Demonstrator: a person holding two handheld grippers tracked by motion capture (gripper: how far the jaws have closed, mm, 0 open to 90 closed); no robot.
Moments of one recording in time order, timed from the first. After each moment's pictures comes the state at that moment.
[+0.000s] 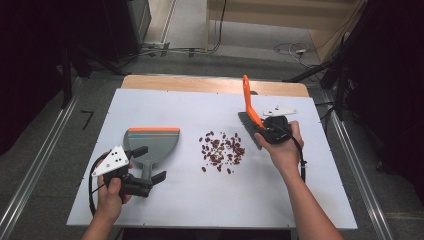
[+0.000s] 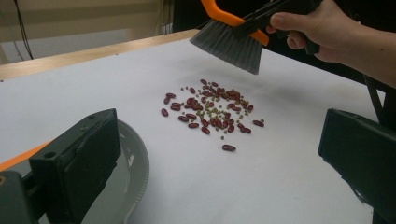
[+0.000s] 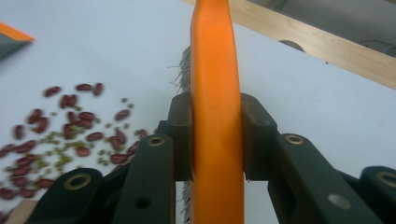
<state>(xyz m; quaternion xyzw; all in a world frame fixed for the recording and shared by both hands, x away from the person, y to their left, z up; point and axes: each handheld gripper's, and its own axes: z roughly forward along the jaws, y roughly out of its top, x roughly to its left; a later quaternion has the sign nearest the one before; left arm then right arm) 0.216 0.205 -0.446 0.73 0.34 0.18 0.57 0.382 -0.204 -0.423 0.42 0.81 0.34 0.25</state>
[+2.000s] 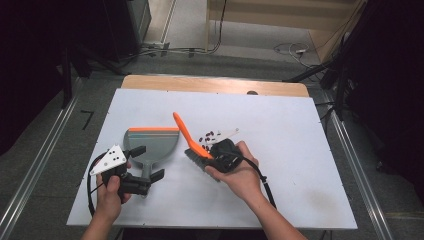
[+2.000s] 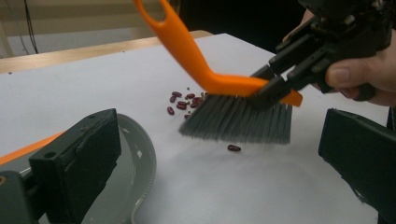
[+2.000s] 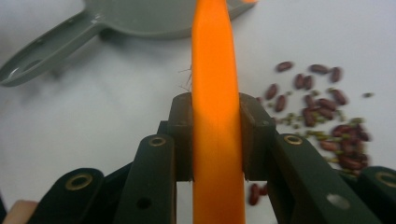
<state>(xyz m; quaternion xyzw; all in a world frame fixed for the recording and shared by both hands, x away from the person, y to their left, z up) 0.218 0.210 -0.450 0.72 0.36 0.17 0.57 0.299 -0.079 -0.431 0.30 0.89 0.33 0.08</state>
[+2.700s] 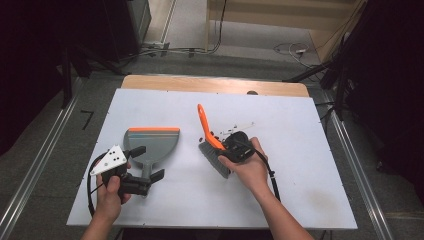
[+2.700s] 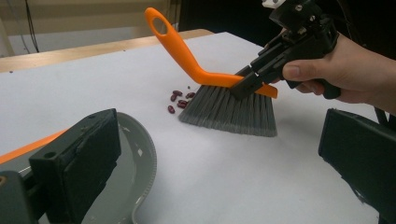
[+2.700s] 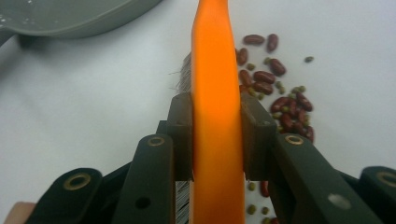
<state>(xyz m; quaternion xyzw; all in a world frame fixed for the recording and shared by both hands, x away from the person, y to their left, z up) 0.218 0.210 -0.450 0.72 0.36 0.18 0.57 0.343 -0.119 -0.456 0.38 0.86 0.33 0.08</state>
